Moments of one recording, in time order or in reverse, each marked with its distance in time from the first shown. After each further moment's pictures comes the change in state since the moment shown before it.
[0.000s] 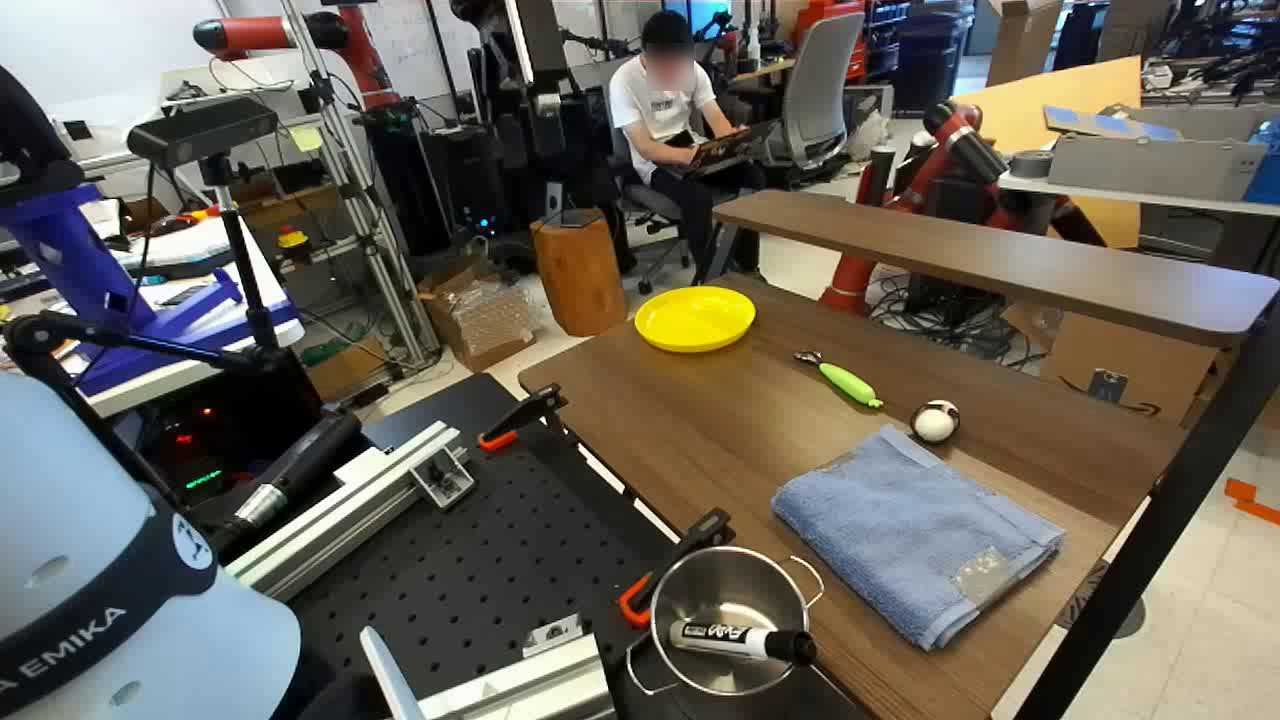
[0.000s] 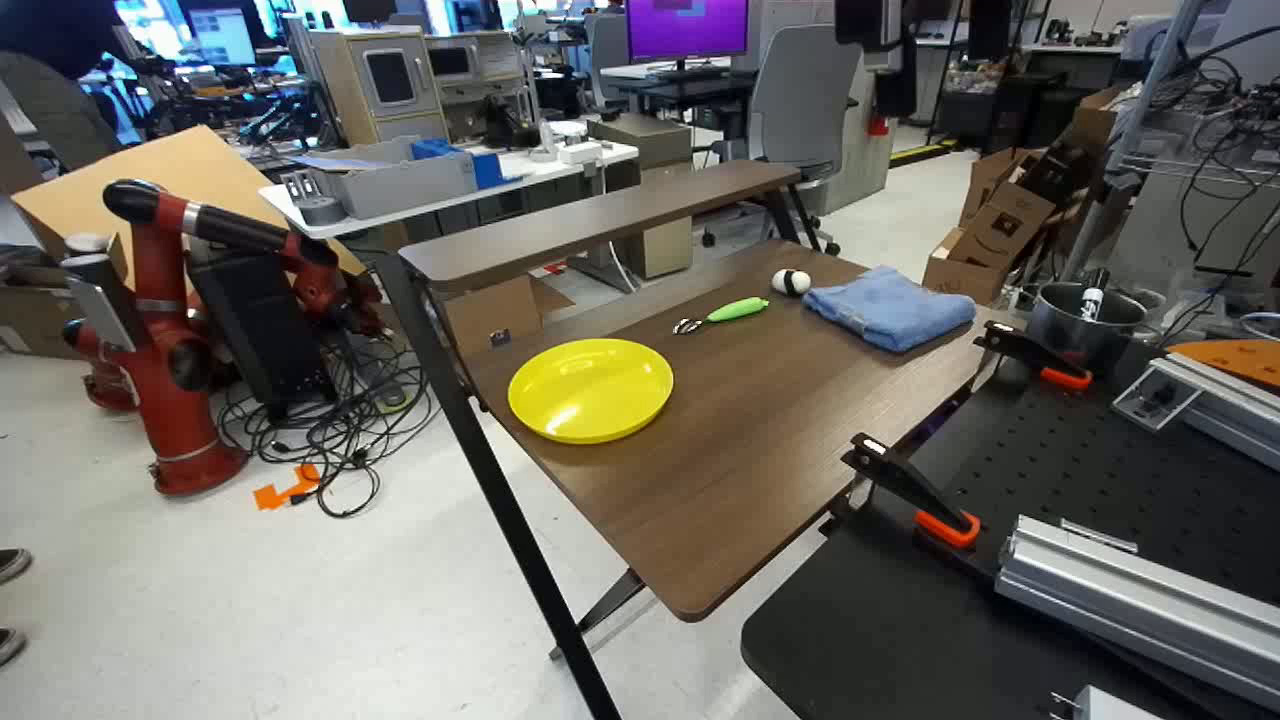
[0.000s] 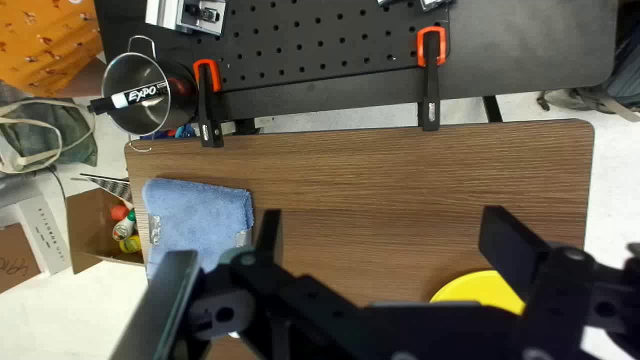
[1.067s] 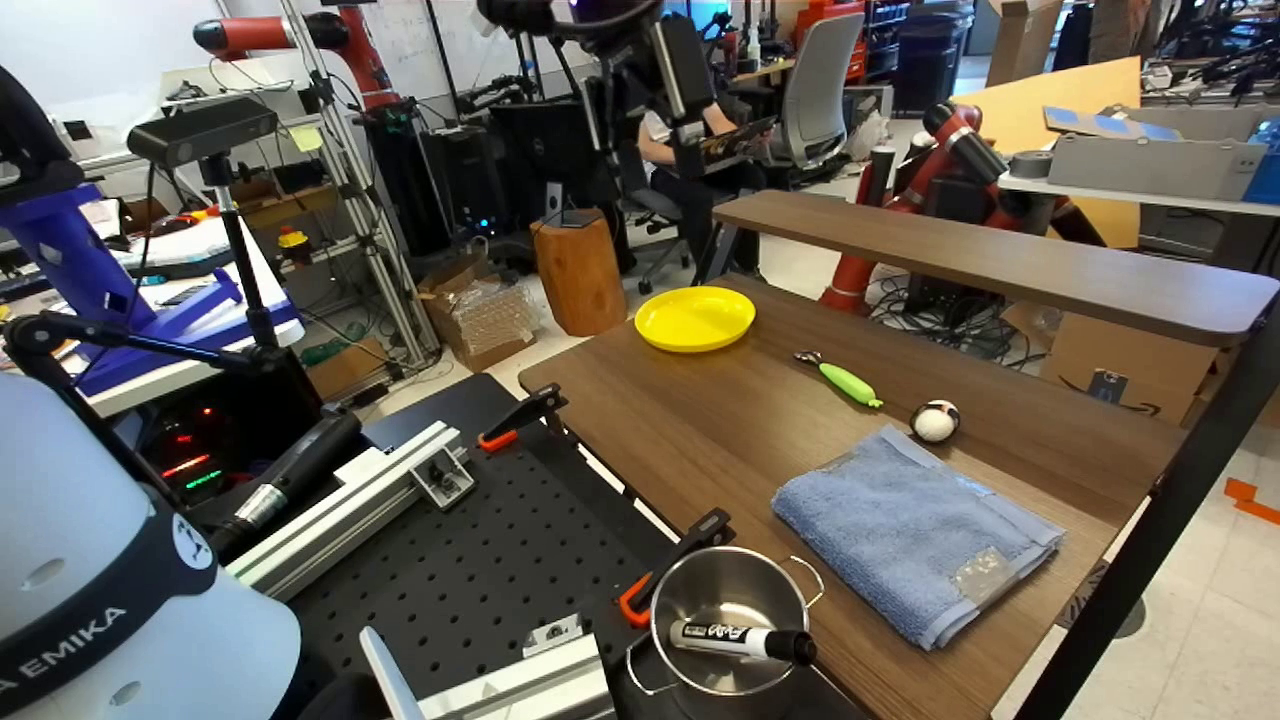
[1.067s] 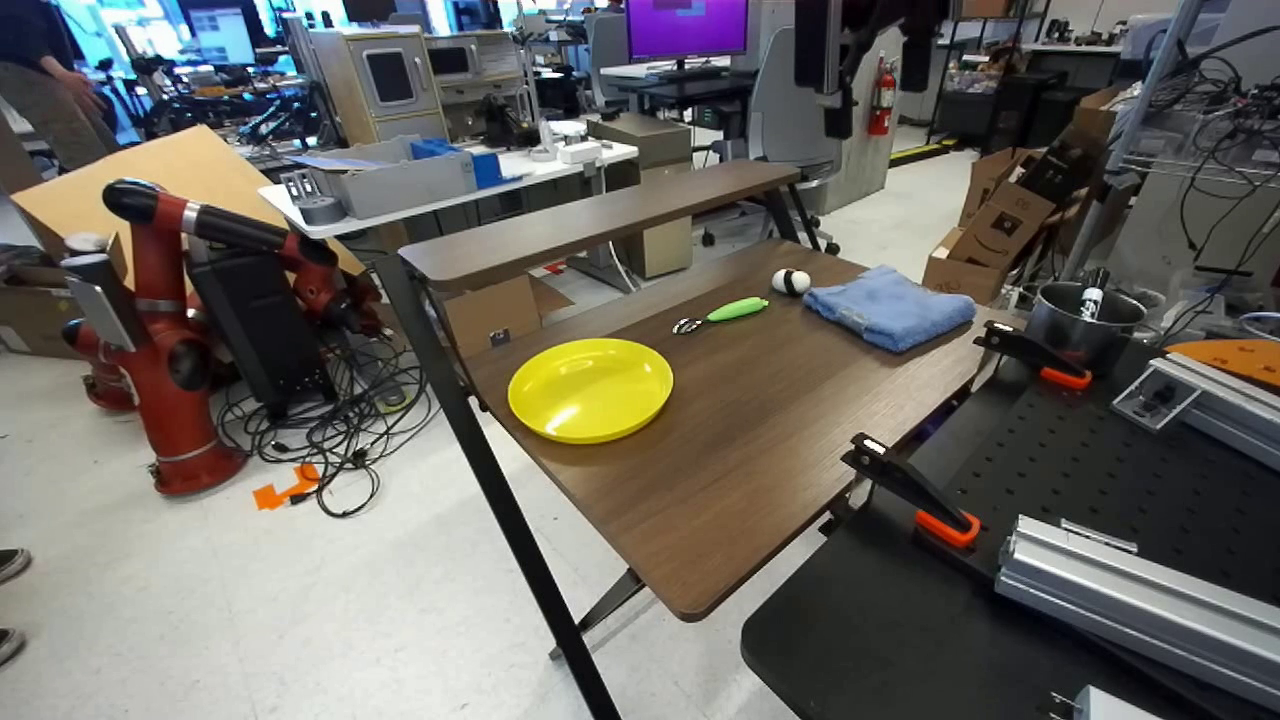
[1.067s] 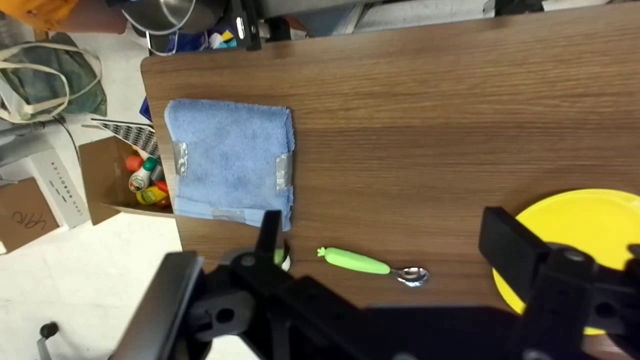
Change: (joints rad) arm -0.028 0.181 -0.158 0.048 -0.200 0.236 -0.013
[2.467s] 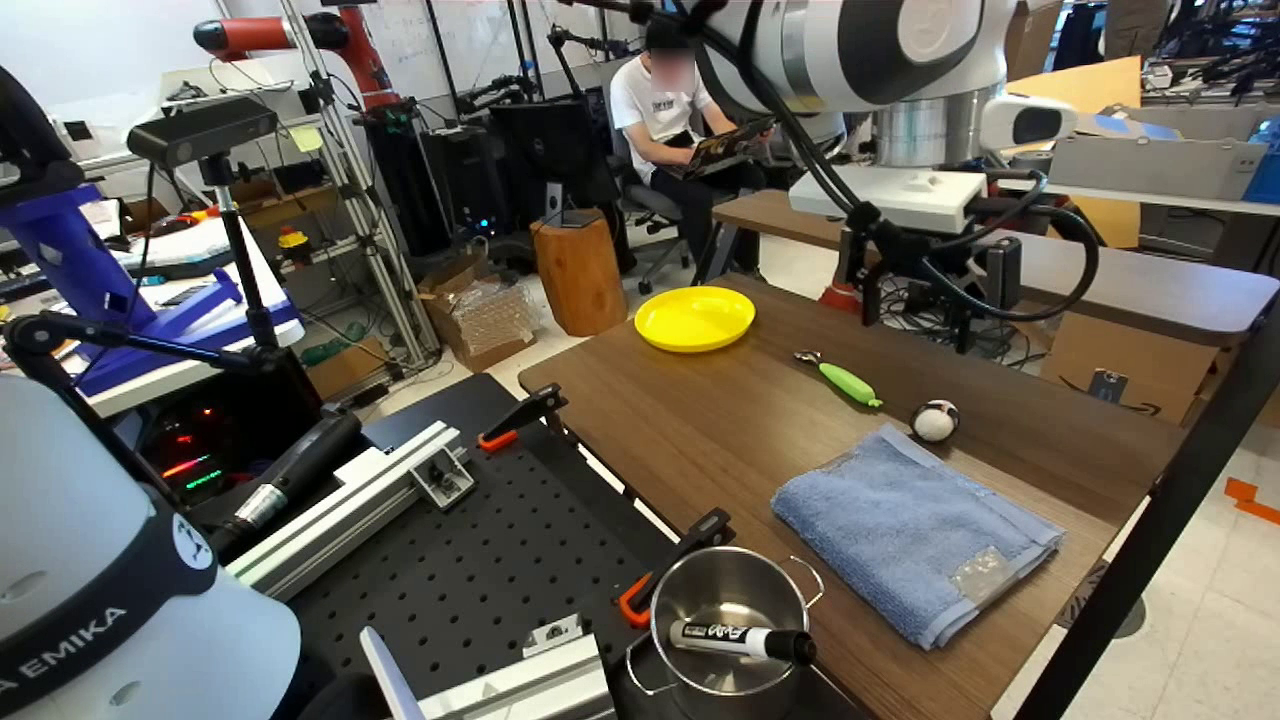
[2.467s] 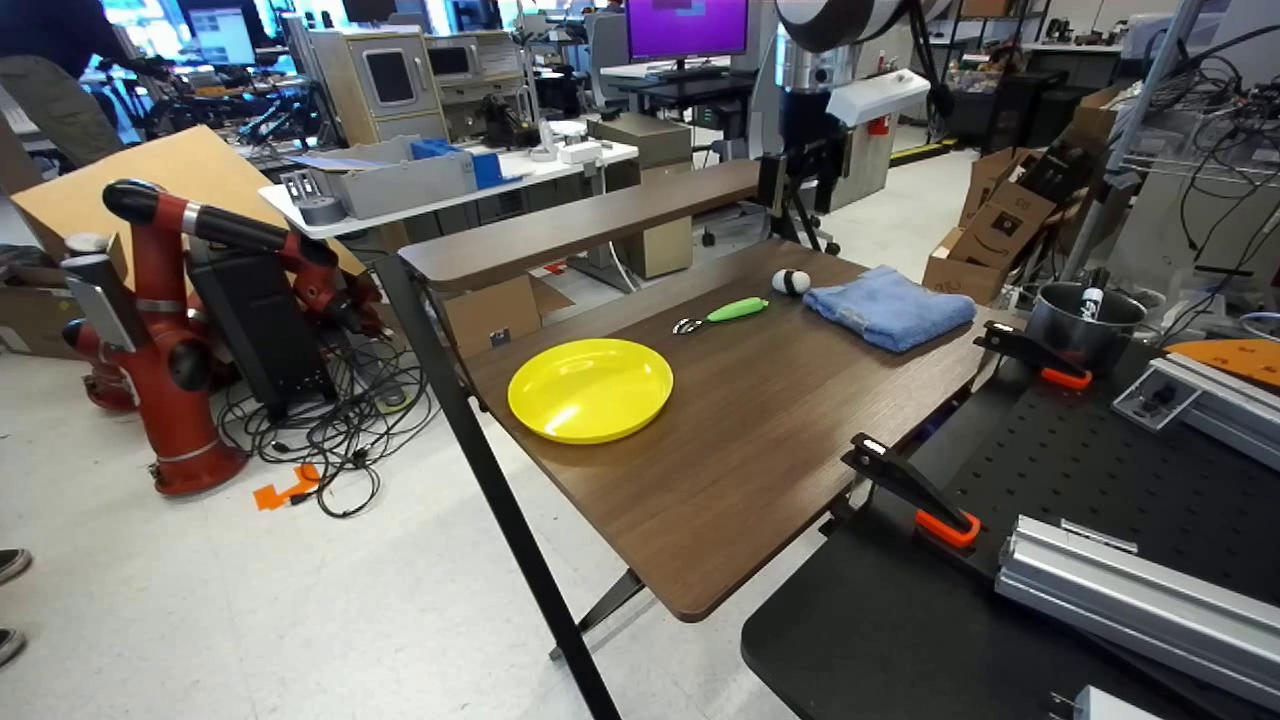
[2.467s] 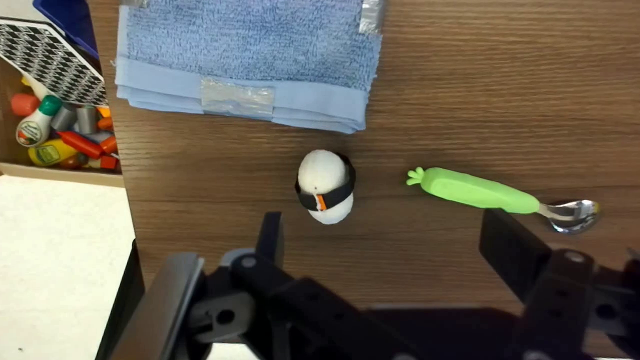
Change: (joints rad) arm -0.126 0.710 -0.220 0.492 0.210 0.321 -0.539
